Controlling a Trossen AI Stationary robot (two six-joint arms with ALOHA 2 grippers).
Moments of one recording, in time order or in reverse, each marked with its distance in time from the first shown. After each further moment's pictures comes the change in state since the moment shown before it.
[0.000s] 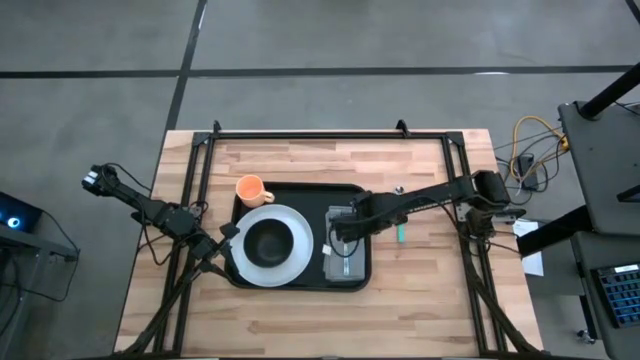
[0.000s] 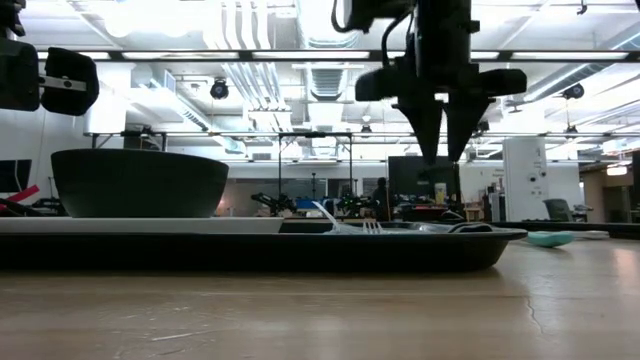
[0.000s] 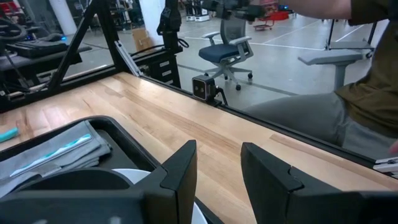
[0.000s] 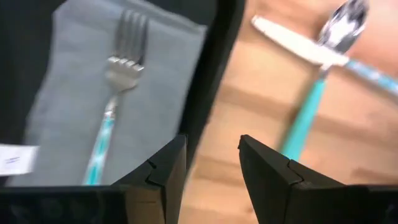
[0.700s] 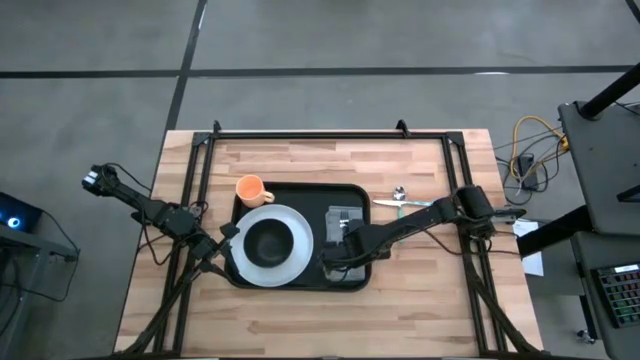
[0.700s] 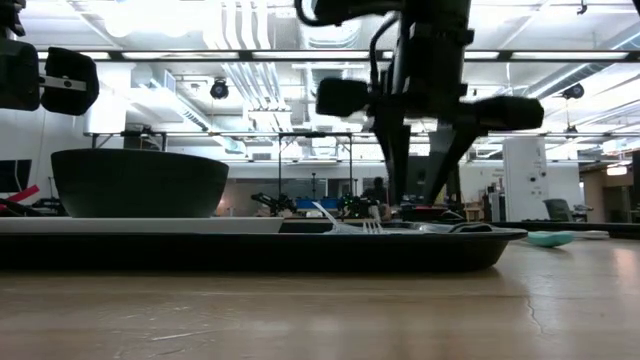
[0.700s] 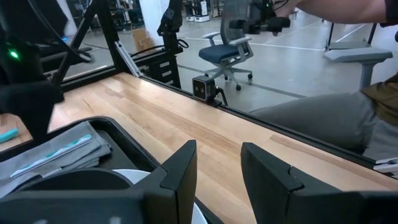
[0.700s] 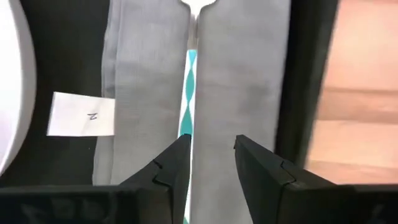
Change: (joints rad) left arm 0.000 -0.002 0.000 0.000 0.000 0.000; right arm 0.142 0.160 0.034 0.245 -0.032 0.370
